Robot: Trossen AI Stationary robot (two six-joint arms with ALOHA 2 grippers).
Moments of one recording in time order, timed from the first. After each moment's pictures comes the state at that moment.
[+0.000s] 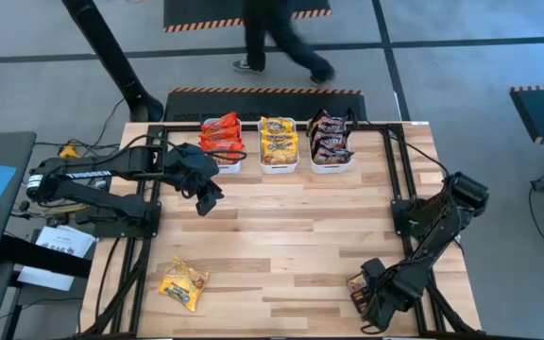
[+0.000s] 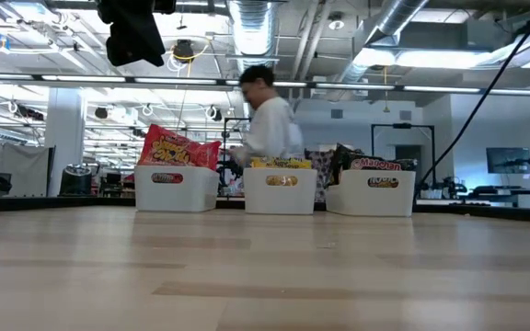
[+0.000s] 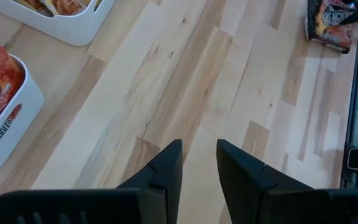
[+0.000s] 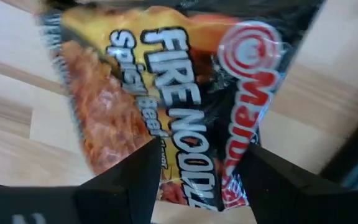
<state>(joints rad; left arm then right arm) 0.12 1.08 1.06 -0.77 0.04 -0.41 0.94 1.69 1.10 -0.94 -0.08 2.13</state>
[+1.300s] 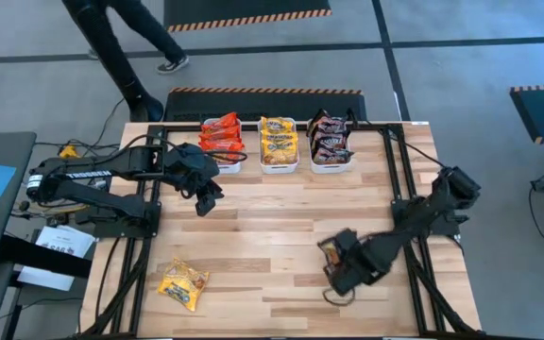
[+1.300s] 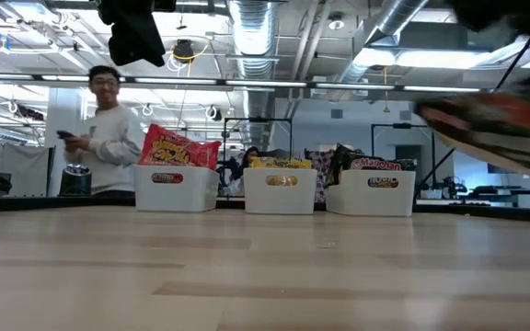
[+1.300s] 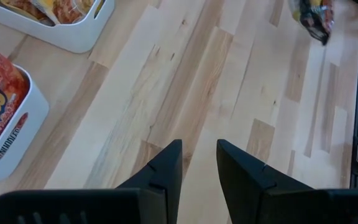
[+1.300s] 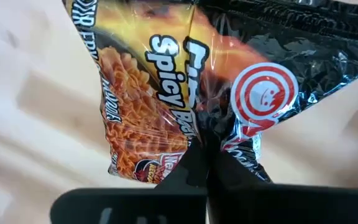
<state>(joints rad) 0.13 1.08 1.06 -0.77 0.03 -0.36 0.64 1.69 1.31 -1.22 0.17 1.70</state>
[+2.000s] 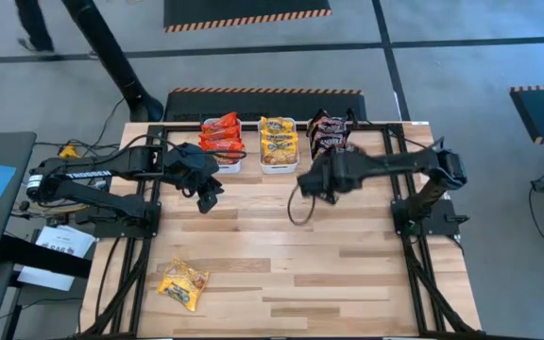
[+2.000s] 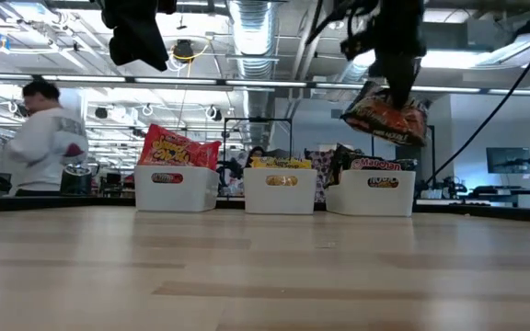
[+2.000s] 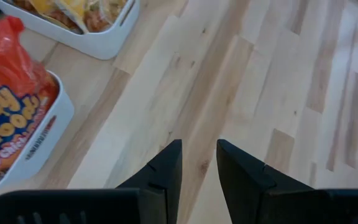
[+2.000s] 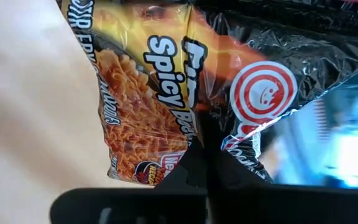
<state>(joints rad) 0.13 1.08 1.06 -0.77 -0.05 -0.36 0.00 1.69 1.49 -1.57 0.62 0.60</state>
